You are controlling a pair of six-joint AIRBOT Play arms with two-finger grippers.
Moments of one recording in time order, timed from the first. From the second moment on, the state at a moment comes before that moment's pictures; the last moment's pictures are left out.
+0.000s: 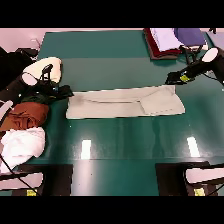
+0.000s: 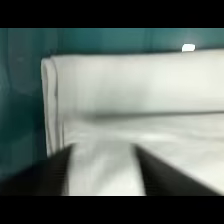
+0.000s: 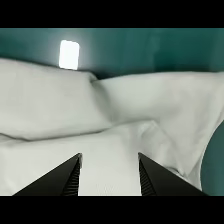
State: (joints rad) left arm 0.00 -1.39 1.09 1.06 -0.89 -1.47; right arm -0.10 -1.55 1.50 -1.28 1.24 1.38
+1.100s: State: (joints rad) left arm -0.27 -1.40 1.26 1.10 -0.96 -1.55; right arm -0.45 -1.78 1.32 -0.86 1.36 1.10
